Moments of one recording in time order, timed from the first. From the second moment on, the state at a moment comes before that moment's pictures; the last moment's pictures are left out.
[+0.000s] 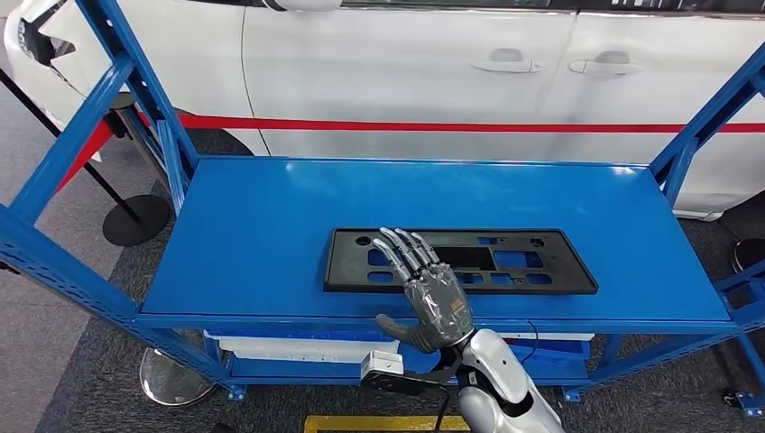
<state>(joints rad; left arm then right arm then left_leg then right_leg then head) -0.09 -0.14 1.12 -0.21 -1.35 0.17 -0.42 -0.29 0.03 0.62 -1.47 0.98 -0.46 -0.22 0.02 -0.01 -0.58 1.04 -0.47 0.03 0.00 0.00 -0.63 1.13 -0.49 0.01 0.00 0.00</state>
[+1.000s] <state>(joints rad) -0.10 -0.15 1.10 -0.21 -1.40 0.16 -0.40 -0.41 0.09 0.61 -1.13 1.33 -0.60 -0.03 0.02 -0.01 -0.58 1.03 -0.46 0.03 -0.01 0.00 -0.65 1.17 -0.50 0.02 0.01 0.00</state>
